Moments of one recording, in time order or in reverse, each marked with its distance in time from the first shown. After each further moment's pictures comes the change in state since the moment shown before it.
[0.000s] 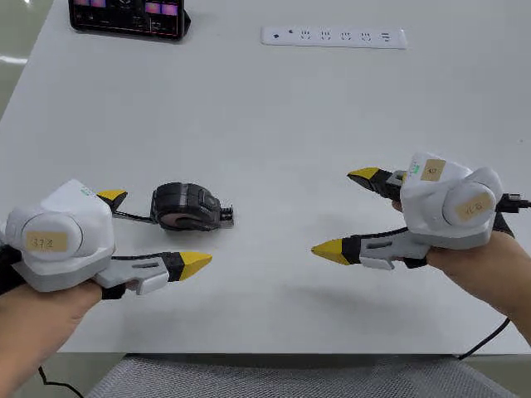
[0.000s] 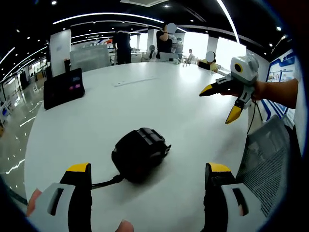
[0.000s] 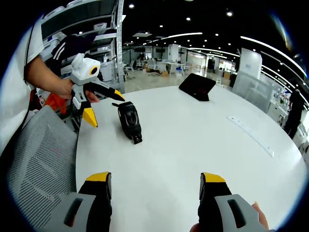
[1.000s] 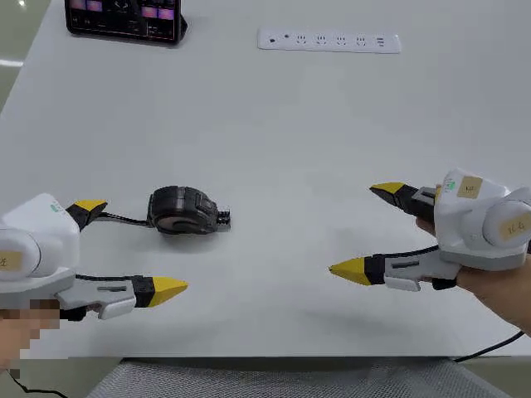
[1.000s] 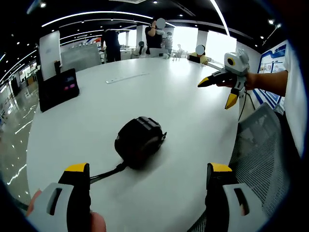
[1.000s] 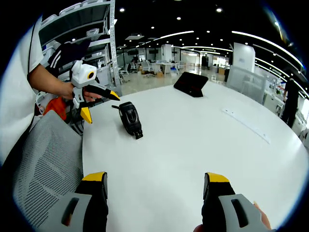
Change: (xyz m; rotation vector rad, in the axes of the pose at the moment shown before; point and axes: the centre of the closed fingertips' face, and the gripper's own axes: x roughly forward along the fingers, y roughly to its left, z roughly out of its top) left arm -0.021 0.002 -0.015 0.061 0.053 -0.069; right arm -0.029 0.003 -0.018 0.079 -0.015 -0.010
